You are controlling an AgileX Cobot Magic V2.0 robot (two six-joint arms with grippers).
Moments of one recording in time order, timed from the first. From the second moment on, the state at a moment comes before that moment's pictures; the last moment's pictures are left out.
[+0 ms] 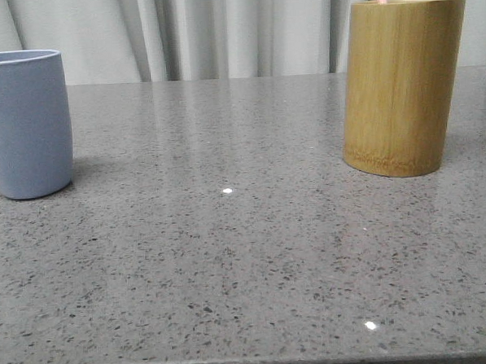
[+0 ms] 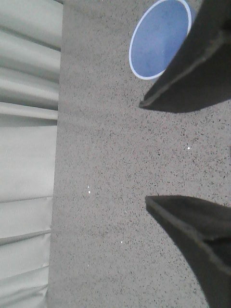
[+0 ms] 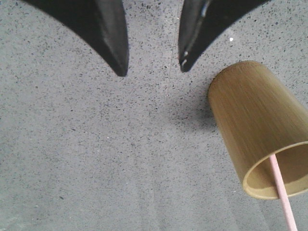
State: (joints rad) left arm -0.06 0.54 -0.59 -0.04 0.40 -0.11; right arm 0.06 0.56 -0.52 0.10 0.48 0.05
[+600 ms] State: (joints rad) left arm -0.06 0.70 -0.79 -0.04 0.57 -0.08; right arm 0.06 0.56 -0.52 0.10 0.47 0.05
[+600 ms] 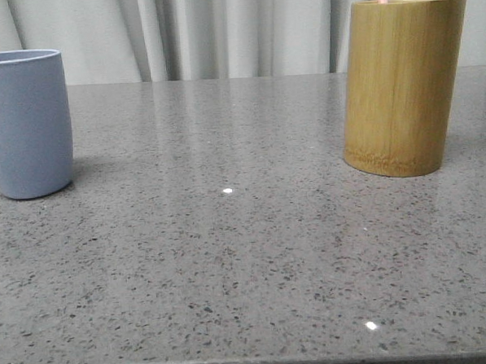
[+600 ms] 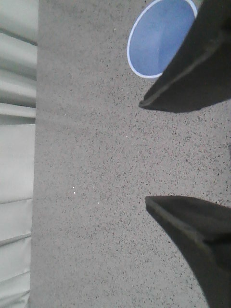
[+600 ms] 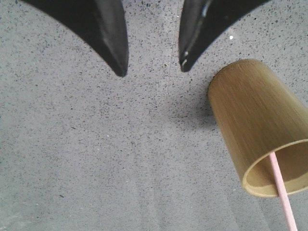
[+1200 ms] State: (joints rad) left arm -0.26 1.26 -1.26 -0.05 0.94 -0.01; right arm 0.06 0.56 -0.52 0.10 0.47 0.05
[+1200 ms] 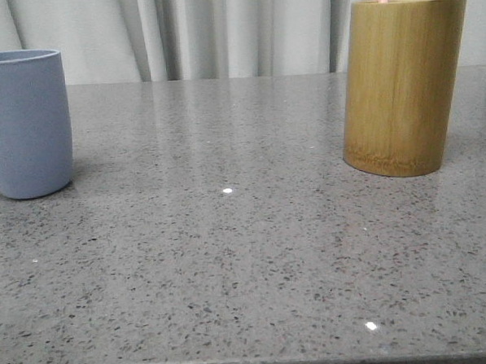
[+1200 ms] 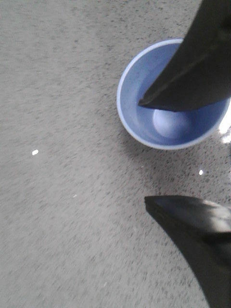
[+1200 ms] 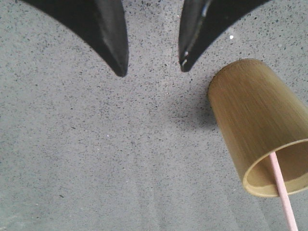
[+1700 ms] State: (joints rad) left arm -0.27 1.51 -1.35 -0.06 1.10 -0.01; right arm 0.06 0.56 -0.52 0.11 0.47 0.05
